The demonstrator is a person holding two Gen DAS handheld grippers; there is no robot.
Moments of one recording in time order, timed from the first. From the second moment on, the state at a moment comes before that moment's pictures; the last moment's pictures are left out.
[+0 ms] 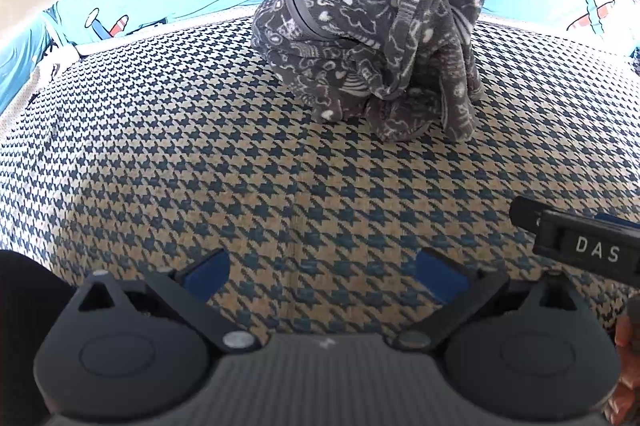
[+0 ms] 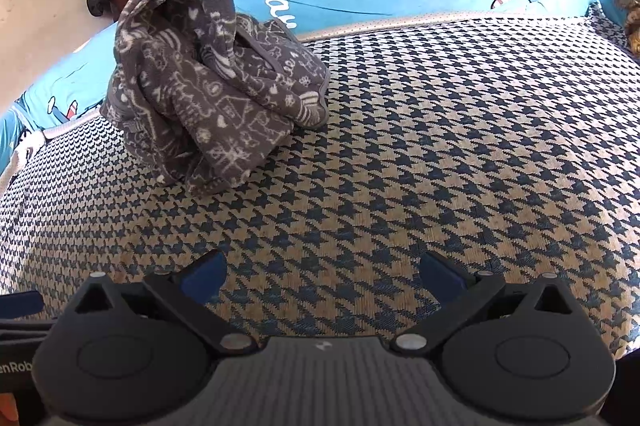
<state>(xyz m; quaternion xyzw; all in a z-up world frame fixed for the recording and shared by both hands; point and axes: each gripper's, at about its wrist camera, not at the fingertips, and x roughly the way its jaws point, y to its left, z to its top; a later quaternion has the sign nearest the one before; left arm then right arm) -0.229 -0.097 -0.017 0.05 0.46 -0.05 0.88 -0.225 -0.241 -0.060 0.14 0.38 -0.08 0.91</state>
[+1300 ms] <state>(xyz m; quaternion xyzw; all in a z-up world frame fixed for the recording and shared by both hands) -0.222 -0.099 -0.025 0.05 0.47 -0.06 0.88 -0.223 -0.243 -0.061 0.14 0.40 -0.08 0.90</state>
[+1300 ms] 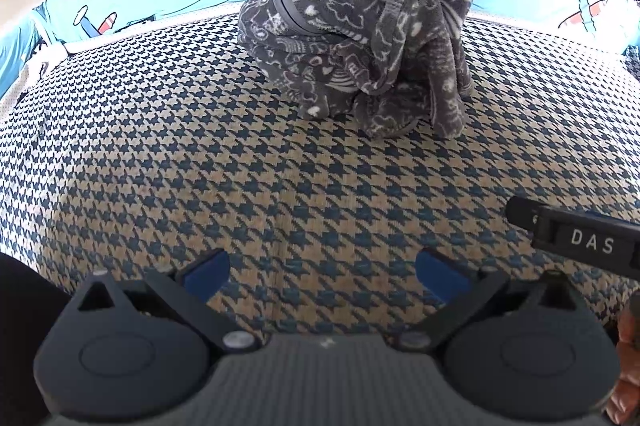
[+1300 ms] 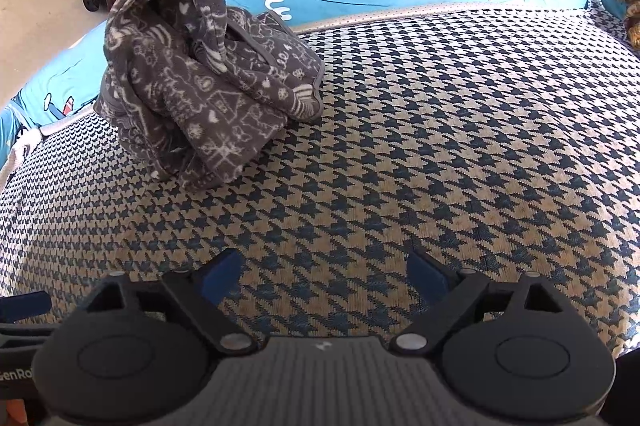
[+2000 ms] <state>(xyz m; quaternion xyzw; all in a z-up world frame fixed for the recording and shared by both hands) -0.217 -0.098 -0.031 0.07 0.46 -0.05 0.88 -0.218 -0.240 -0.065 0.16 0.41 -0.07 0.90</state>
